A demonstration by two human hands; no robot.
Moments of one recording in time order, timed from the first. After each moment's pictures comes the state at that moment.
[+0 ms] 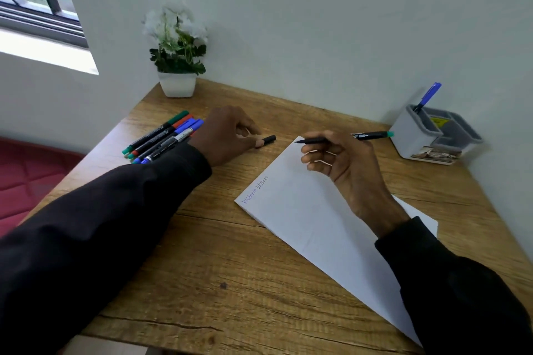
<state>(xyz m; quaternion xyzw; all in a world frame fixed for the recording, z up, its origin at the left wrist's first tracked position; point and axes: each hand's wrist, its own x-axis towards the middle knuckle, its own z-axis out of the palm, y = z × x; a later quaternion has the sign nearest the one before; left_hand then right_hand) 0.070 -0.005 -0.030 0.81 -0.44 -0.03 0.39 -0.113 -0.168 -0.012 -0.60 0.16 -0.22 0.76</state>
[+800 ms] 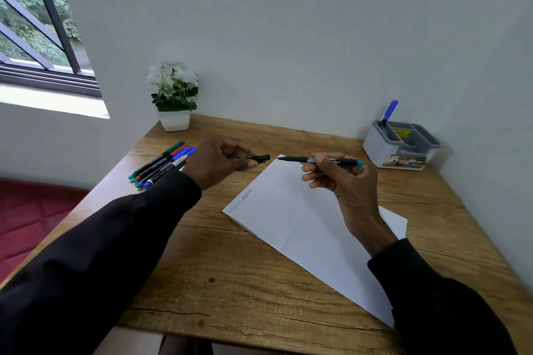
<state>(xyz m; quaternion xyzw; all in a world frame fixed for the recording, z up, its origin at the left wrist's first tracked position) 0.008 0.008 0.002 0.73 -0.39 -0.14 0.54 -0.169 -0.170 -0.009 -0.63 0.15 -0.36 0.67</state>
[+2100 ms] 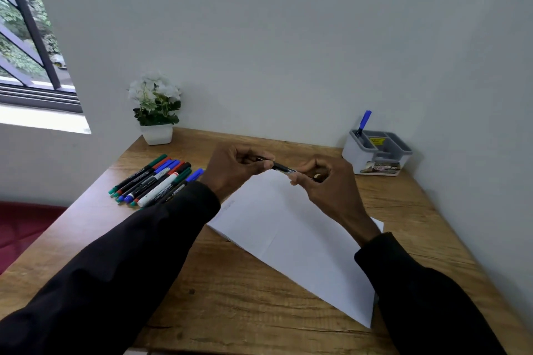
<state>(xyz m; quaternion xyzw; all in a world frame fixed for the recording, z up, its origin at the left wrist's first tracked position) -0.033 -0.036 0.016 0.67 -0.38 -0.13 0.62 -0.171 -0.200 -0.004 -0.86 0.10 -0.38 0.32</state>
